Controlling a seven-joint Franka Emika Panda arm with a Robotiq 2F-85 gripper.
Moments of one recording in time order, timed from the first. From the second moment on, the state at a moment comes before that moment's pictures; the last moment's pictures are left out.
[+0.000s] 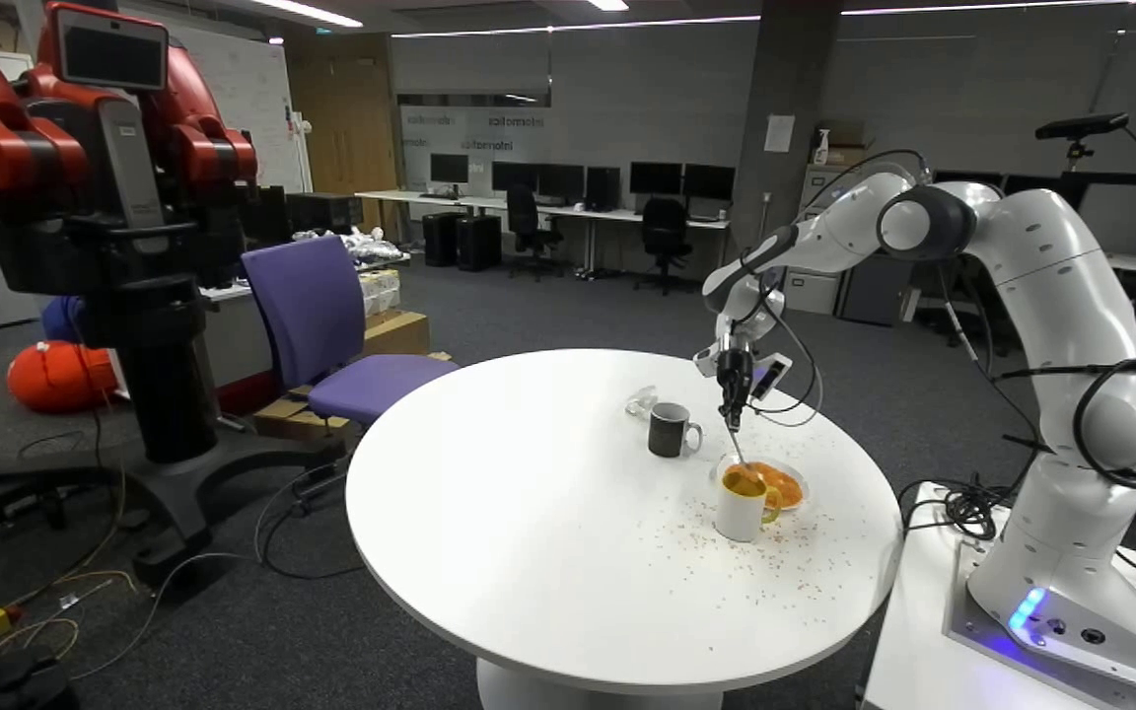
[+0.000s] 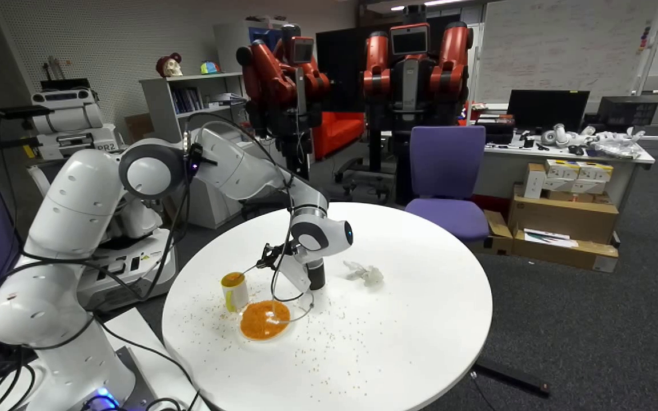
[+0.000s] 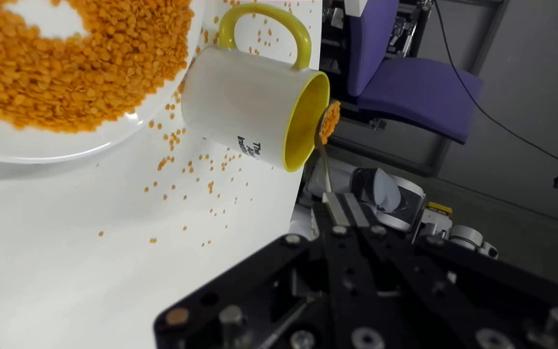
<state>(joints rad) -0.32 0.66 -0.09 -1.74 0.67 1.43 -1.37</state>
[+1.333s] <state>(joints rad) -0.24 0.54 -0.08 -1.88 0.65 1.65 -1.37</state>
